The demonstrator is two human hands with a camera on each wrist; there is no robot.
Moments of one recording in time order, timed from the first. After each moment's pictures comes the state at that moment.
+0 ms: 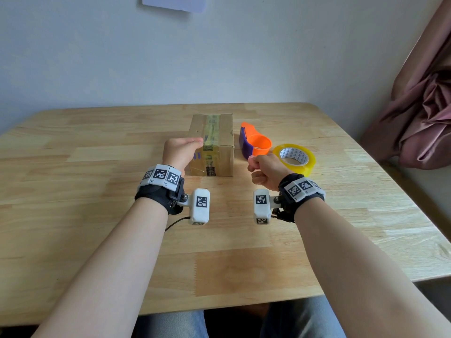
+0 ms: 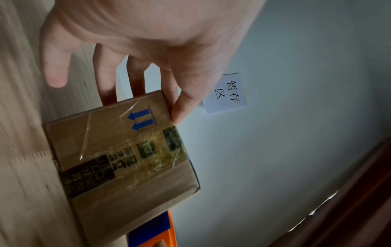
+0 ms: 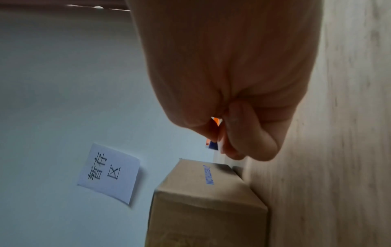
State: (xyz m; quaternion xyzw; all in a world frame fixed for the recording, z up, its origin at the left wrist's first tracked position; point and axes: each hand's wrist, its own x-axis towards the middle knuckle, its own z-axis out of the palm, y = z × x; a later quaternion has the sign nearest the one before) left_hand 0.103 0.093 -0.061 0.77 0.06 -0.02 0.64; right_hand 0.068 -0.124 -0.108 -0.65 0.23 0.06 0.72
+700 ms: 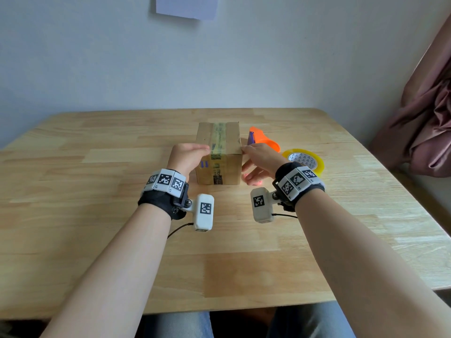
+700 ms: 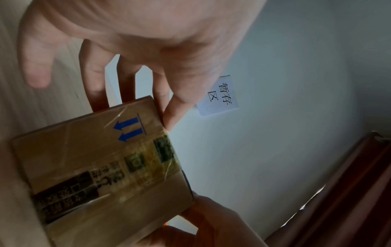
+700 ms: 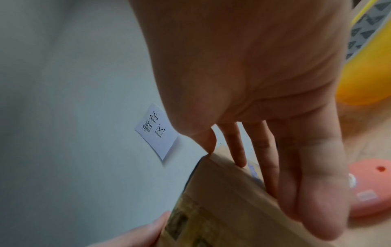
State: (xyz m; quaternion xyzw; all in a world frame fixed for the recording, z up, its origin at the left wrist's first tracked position) left_hand 0.097 0.106 -0.058 0.80 0.05 -0.03 0.60; right_hand 0.071 -0.091 -0.056 -0.82 0.14 0.12 0.54
